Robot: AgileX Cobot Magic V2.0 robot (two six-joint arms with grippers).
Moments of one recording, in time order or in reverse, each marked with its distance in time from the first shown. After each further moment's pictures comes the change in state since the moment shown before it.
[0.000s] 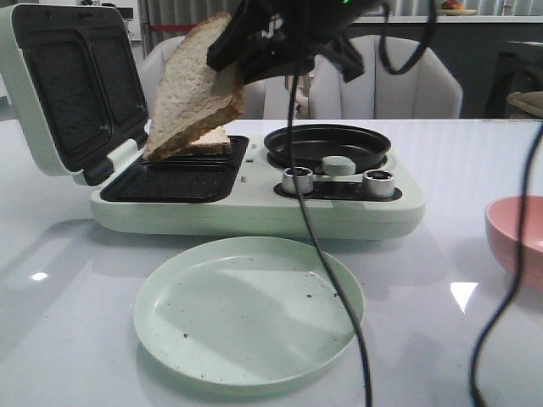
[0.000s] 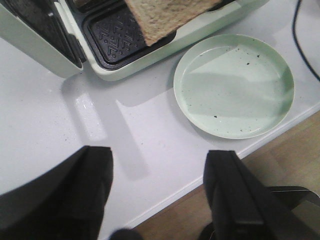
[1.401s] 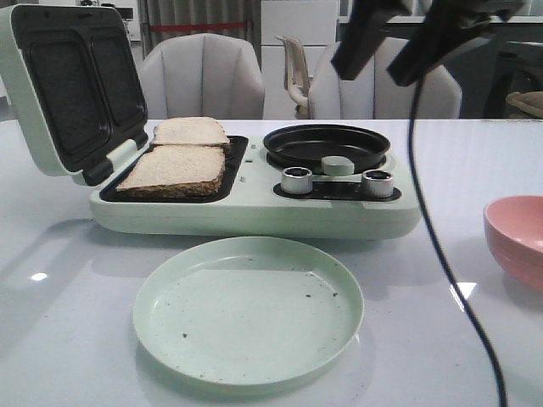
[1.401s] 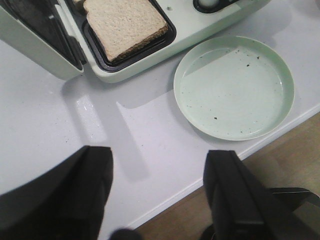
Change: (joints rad) left arm 0.000 0.000 0.000 0.005 -0.006 0.000; right arm -0.094 -0.339 0.134 -0.883 0.232 0.455
